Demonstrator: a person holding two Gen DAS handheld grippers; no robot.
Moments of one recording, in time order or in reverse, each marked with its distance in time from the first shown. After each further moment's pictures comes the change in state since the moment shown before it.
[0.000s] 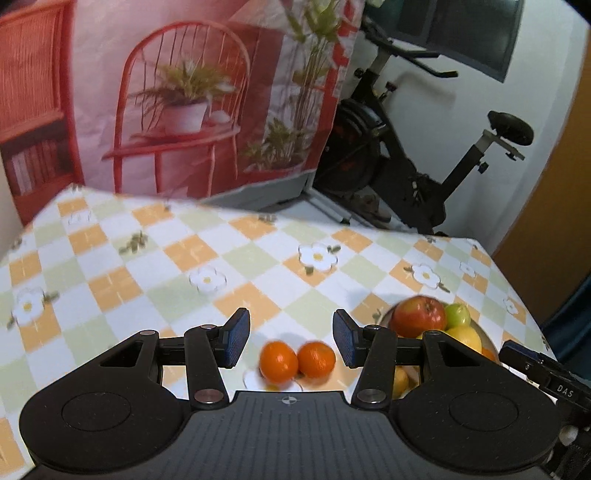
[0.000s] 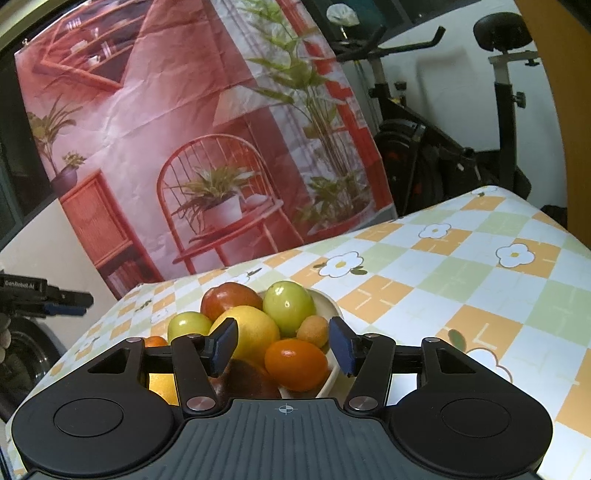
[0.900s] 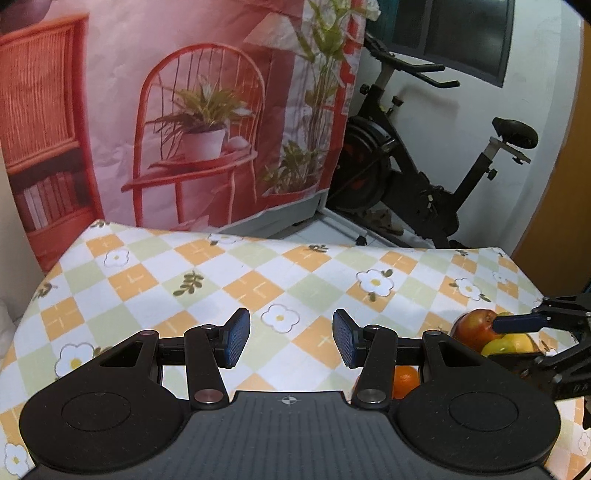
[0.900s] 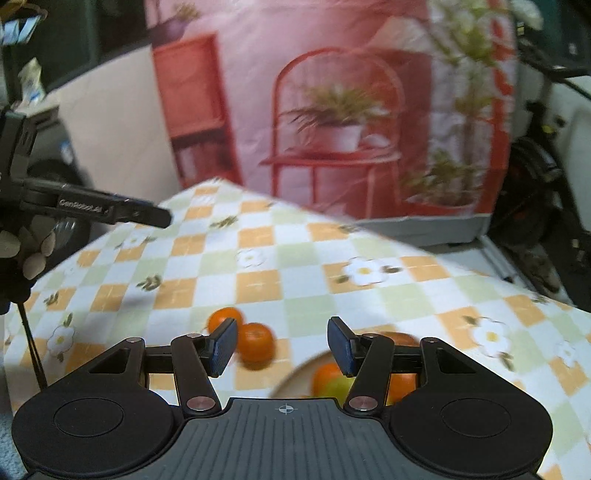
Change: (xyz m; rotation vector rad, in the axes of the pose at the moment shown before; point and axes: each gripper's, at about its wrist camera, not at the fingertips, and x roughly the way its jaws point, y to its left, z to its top) left arm 0.000 0.070 0.010 0.048 -0.053 0.020; right arm 0.109 0.179 0.052 -0.473 0.353 0.115
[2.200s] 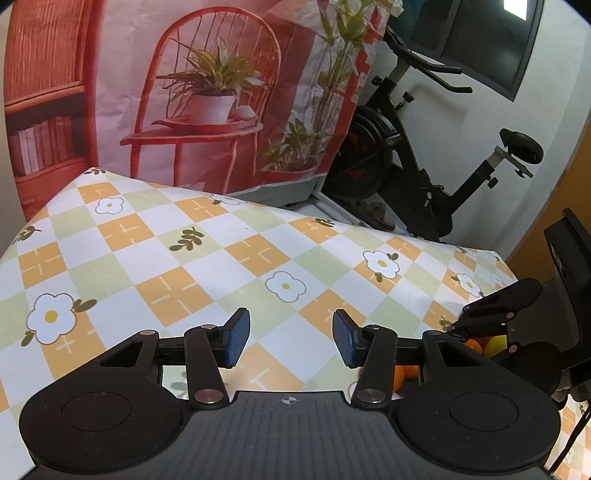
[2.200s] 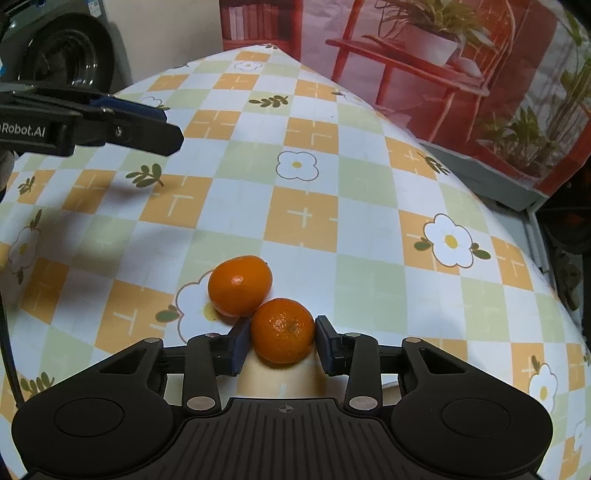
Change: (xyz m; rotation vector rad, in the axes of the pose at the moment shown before) left arm 0.021 0.026 -0.020 -0.113 0.055 -0.064; right arm 0.117 0.031 0.021 -0.247 0.423 0.042
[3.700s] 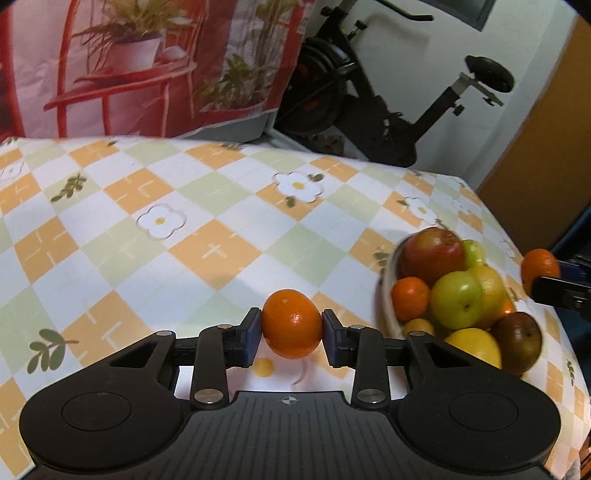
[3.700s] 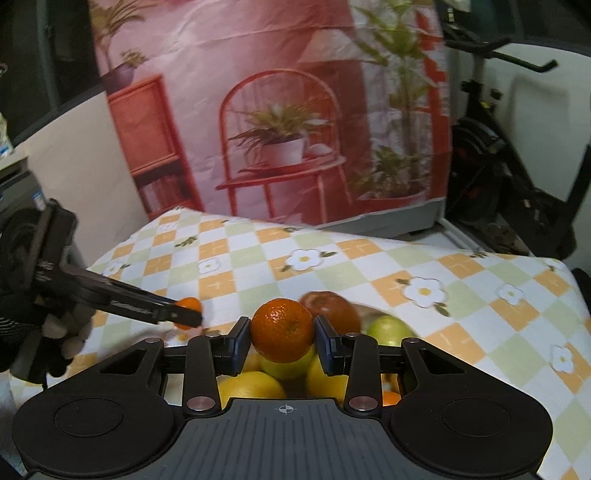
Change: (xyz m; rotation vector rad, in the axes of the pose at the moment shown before) left arm 0.052 -0.082 -0.028 0.094 0.188 -0.093; right arm -0.150 -0.047 -0.166 0.443 -0.520 -0.095
